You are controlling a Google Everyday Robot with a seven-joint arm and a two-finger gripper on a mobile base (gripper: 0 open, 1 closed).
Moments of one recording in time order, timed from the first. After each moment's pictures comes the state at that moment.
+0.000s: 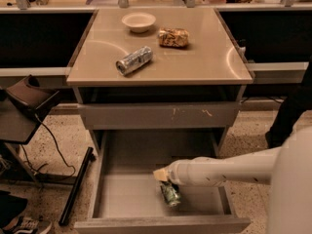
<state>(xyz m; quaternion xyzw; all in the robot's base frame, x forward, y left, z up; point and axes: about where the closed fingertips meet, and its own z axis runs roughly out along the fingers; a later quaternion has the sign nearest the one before) 0.547 -0.041 0.433 -0.19 0.92 0.21 0.27</state>
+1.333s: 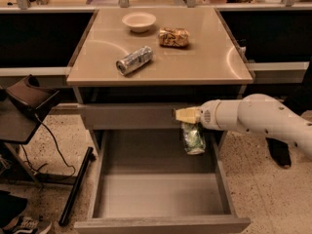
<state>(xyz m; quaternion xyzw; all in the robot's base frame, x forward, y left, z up) 0.606 -0.120 0.721 -0.14 0.88 0.24 0.39</state>
